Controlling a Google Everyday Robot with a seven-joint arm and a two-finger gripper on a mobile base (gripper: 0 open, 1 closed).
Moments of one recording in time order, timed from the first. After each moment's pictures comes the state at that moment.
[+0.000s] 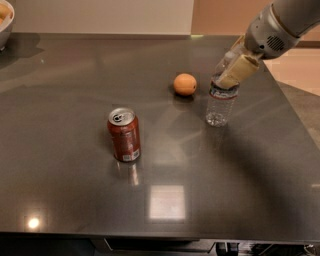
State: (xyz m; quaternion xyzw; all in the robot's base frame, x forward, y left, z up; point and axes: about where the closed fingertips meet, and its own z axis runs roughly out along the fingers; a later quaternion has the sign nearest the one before) arm 0.582 -0.168 0.963 -0.59 0.76 0.08 0.28
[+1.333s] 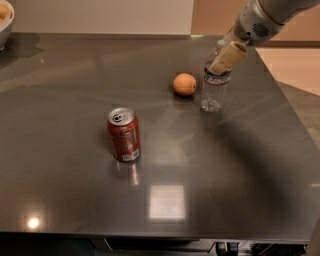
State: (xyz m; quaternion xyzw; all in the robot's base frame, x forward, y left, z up) arm 0.637 -0.160 0.965 -0.58 0.76 0.08 0.28
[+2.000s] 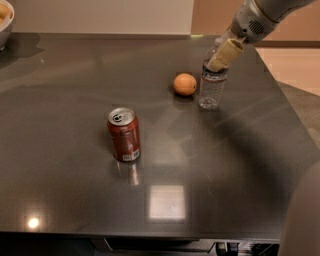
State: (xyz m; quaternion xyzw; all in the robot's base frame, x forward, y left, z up) arm 0.656 -0.159 0.962 -0.57 0.76 0.09 0.28
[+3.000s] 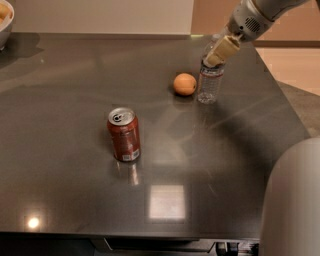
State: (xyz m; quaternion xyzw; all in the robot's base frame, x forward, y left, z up) arm 0.670 -0.155 0.959 -0.56 0.77 0.11 0.28
